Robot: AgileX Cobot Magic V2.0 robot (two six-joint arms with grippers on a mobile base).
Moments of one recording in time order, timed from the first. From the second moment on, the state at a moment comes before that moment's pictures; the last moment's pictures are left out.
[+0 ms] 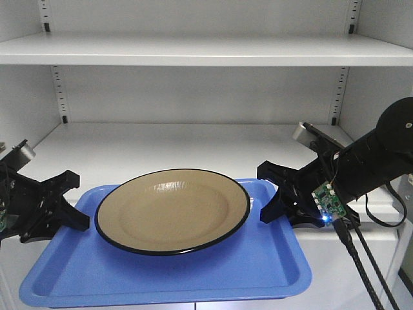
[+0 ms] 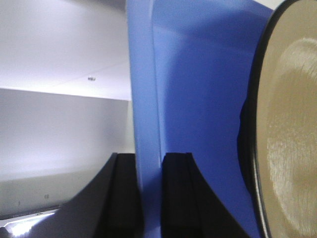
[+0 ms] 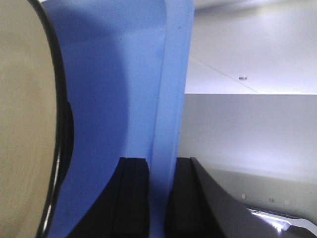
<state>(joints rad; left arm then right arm) 0.01 1.62 -1.43 -0.73 1.08 0.13 0.21 1.71 -1.61 0.52 1.07 0.11</state>
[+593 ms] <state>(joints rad) 0.01 1.62 -1.43 -0.73 1.08 0.13 0.21 1.71 -1.61 0.52 1.07 0.11</state>
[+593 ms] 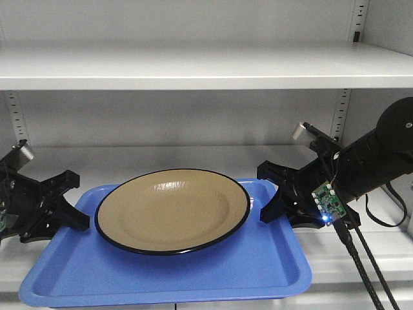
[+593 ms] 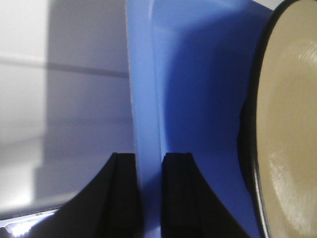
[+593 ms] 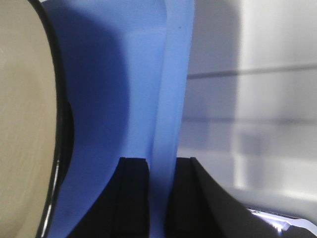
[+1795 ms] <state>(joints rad) 0.01 1.62 -1.43 -0.73 1.08 0.13 0.21 1.71 -1.61 0.52 1.07 0.11</state>
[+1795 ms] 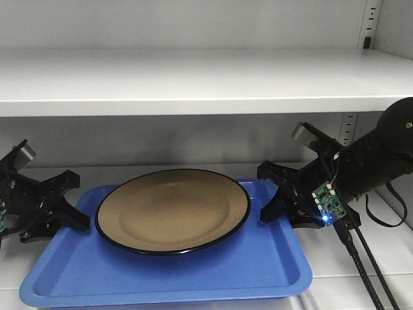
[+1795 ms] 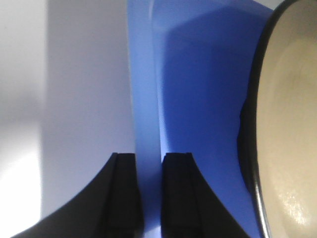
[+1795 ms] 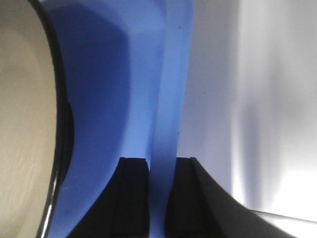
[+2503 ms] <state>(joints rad) 0.01 1.62 -1.43 -0.73 1.04 0.13 0.21 1.72 -1.61 0.52 1.04 0.11</state>
